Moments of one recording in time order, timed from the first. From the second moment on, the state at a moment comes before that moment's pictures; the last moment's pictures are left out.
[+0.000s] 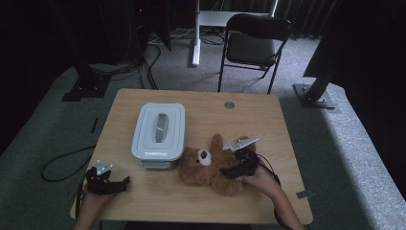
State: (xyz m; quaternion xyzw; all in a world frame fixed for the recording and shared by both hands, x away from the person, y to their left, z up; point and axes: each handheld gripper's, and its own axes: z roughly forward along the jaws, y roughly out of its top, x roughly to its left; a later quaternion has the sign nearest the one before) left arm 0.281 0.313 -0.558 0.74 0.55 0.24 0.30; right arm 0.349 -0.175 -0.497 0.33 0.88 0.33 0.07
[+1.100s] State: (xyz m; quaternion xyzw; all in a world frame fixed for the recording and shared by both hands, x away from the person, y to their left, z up) left arm 0.281 0.313 -0.557 0.74 0.55 0.24 0.30; right arm 0.415 -0.216 -0.460 0.54 0.74 0.37 0.17
